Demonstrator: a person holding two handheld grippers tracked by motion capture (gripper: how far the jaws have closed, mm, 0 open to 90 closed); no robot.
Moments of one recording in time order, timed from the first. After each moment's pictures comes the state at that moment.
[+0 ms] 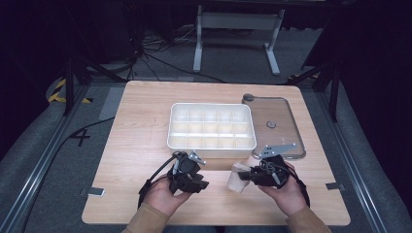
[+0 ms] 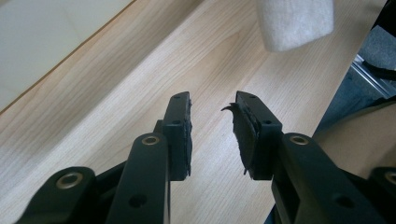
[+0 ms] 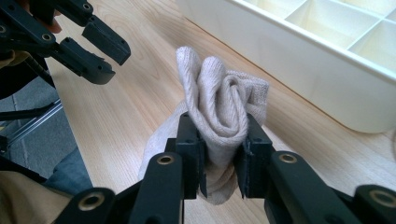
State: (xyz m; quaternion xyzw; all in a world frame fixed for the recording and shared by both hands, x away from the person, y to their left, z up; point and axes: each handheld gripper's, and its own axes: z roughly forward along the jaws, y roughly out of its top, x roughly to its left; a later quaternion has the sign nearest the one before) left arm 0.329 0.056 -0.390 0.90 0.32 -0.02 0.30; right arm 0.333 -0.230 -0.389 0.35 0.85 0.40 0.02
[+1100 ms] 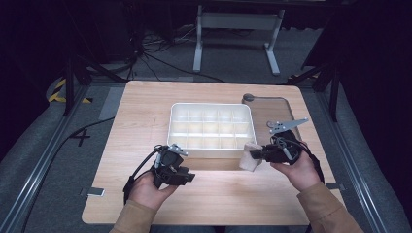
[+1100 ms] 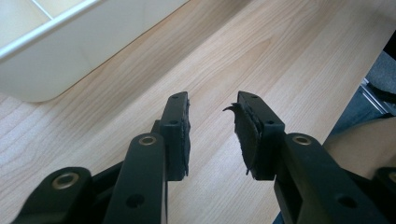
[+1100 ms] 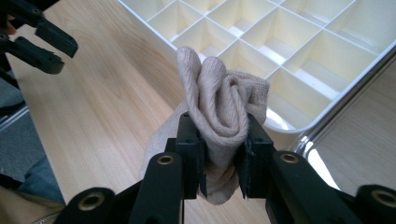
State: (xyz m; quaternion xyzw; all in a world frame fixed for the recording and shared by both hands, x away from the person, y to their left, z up) left arm 0.339 0.095 -0.379 0.88 0.36 -0.02 0.32; right arm 0.377 -0.254 -0.342 0.36 0.86 0.36 0.05
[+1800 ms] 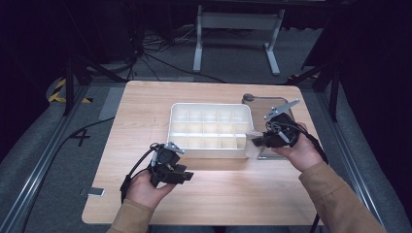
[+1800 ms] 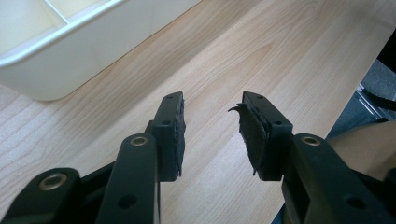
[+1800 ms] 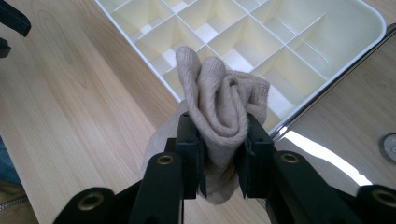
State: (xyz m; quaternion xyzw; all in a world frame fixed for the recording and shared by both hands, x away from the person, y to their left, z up) left arm 0.341 0.104 -0.376 0.87 0.36 -0.02 0.33; right arm 0.412 -0.246 -0.314 0.33 0.90 0.29 0.08
